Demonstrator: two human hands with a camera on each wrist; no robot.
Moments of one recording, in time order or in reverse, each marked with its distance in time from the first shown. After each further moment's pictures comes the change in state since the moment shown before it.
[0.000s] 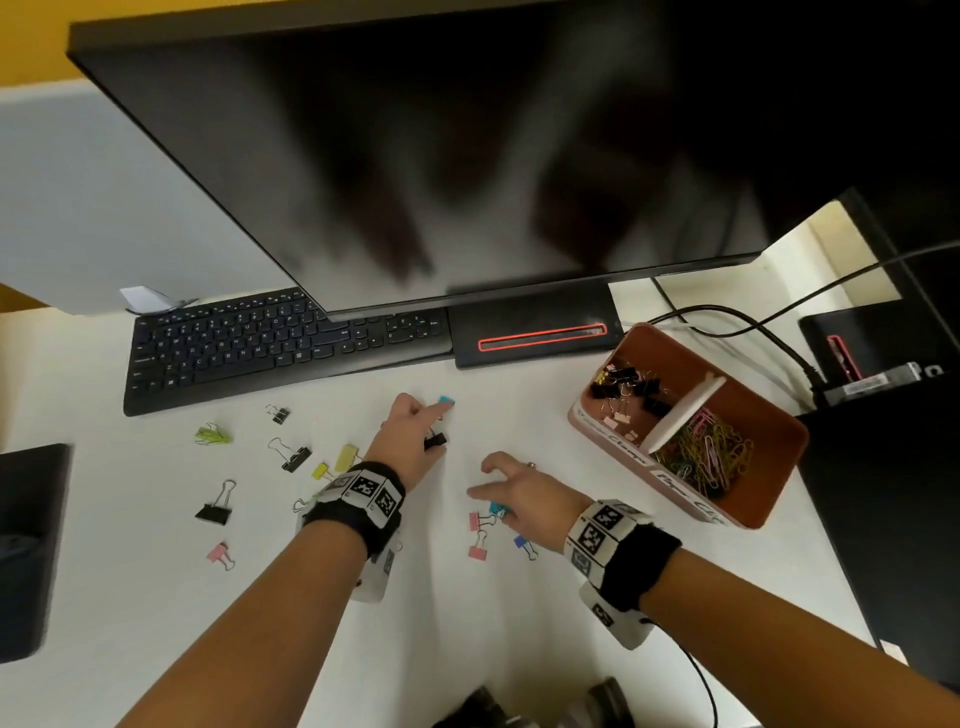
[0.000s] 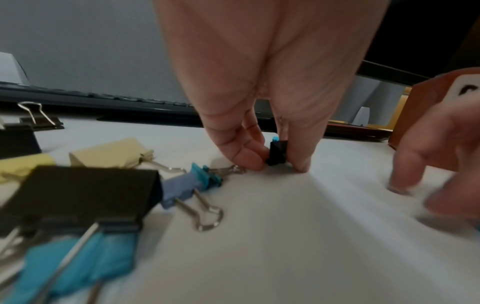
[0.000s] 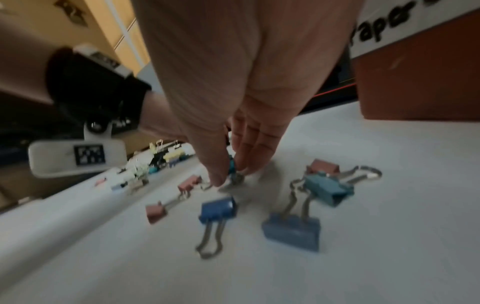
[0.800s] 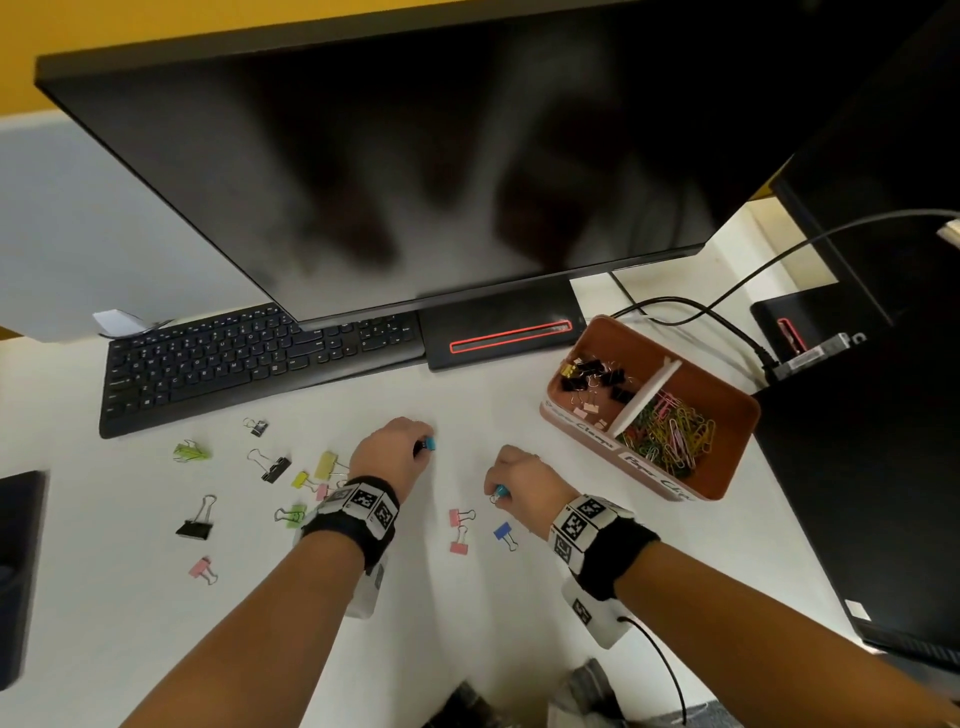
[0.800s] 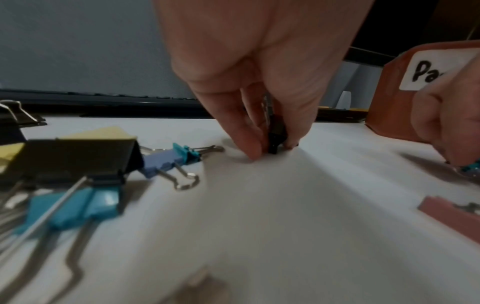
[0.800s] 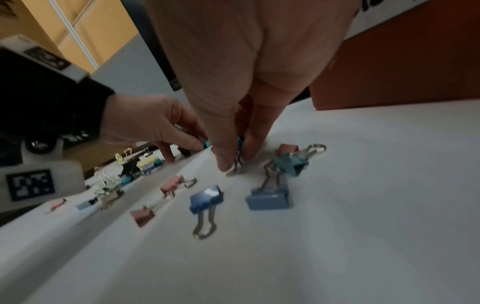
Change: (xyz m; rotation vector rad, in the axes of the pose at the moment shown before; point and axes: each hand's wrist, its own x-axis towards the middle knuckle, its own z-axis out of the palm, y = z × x) left_hand -0.017 0.020 0.007 0.221 0.077 0.007; right_hand -0.014 0.007 0.002 0.030 0.241 0.153
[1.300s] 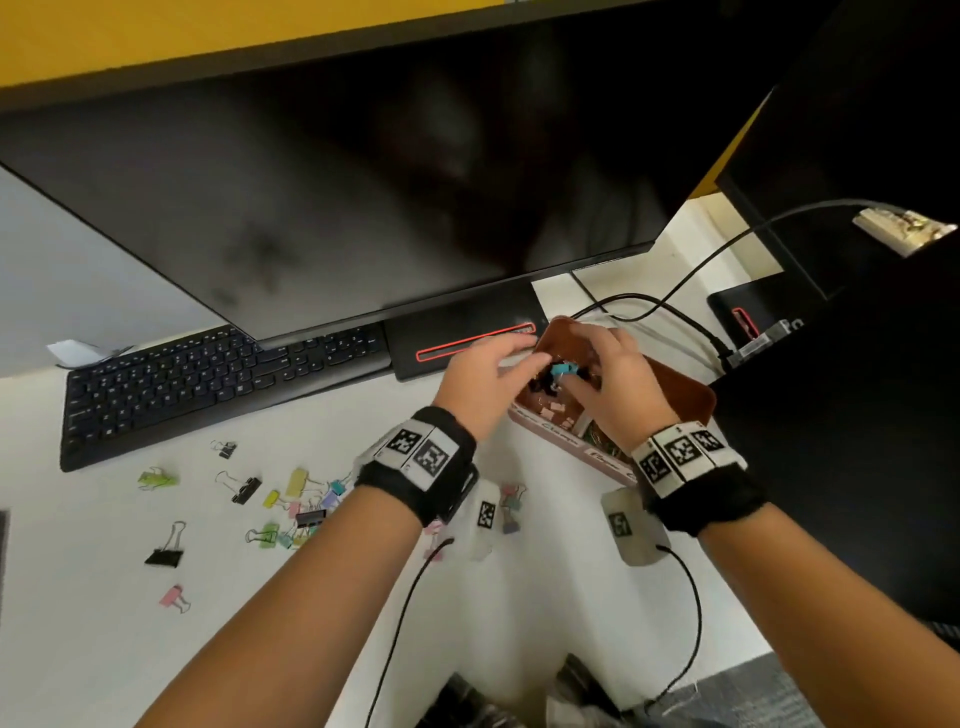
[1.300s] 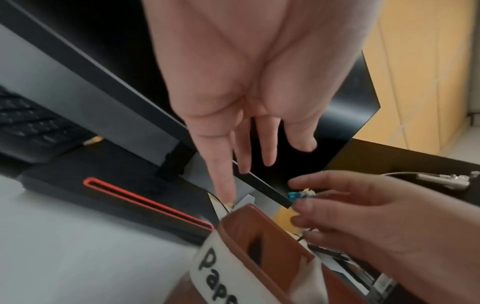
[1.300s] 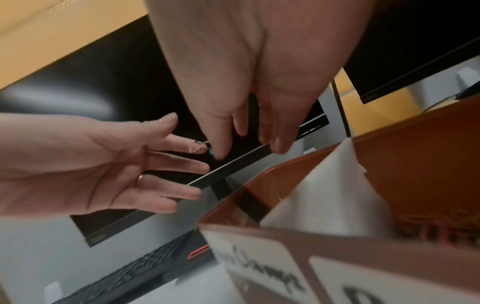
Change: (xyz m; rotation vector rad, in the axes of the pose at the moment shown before) left_hand 0.015 0.164 -0.055 -0.690 0.020 0.279; right_hand -0.054 0.030 -0.132 0.237 0.653 0.185
